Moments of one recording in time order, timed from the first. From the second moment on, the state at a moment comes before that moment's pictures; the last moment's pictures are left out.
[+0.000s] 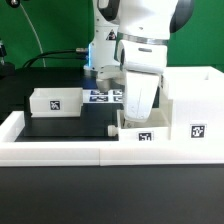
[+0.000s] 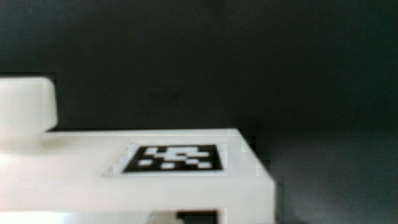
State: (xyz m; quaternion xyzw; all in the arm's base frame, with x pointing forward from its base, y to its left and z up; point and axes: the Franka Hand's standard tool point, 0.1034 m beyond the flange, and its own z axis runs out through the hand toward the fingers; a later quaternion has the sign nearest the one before) arm 0.537 0.004 0.008 0.72 0.69 -0.05 0.05
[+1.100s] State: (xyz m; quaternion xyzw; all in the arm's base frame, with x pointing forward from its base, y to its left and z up) arm 0.538 0.003 0.008 0.72 0.69 -0.03 0.06
